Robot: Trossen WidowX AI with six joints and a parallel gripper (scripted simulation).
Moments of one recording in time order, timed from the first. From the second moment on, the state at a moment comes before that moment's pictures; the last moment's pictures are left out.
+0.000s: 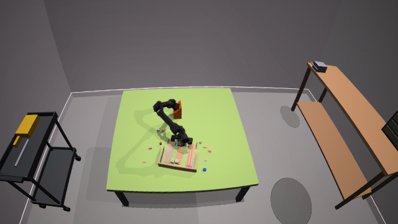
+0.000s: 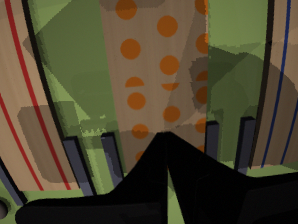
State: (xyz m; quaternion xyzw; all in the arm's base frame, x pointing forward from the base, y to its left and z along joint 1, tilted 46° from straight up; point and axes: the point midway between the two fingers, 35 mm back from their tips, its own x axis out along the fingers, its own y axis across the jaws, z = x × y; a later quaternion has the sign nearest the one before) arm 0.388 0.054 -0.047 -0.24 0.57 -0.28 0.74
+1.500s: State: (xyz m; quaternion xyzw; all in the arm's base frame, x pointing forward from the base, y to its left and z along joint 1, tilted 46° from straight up) arm 0.387 0.050 -0.053 -0.24 0.57 -0.28 0.73
